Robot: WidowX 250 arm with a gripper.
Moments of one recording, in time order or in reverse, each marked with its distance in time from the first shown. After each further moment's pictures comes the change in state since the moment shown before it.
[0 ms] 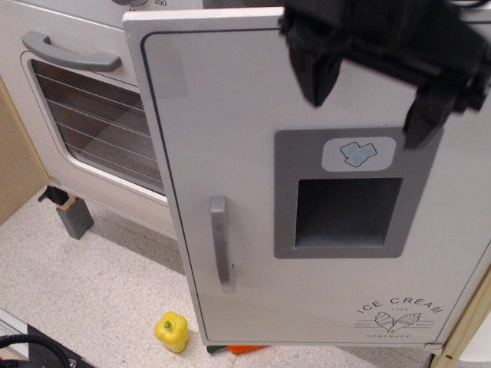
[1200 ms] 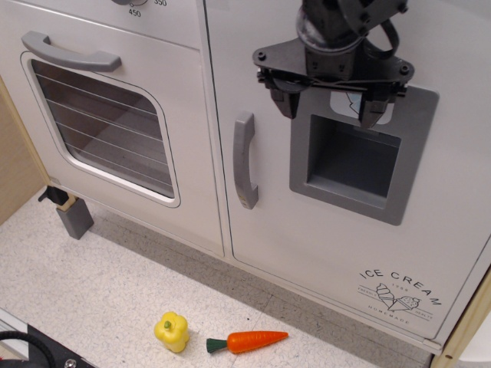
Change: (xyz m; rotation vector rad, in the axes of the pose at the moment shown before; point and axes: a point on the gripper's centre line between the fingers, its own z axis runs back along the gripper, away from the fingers) arm 0.047 0.052 -0.088 0.069 -0.141 0.327
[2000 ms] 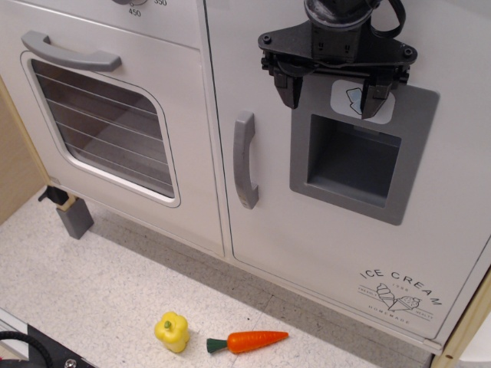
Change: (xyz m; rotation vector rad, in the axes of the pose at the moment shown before) arm 0.010 0.002 -0.003 0.022 0.062 0.012
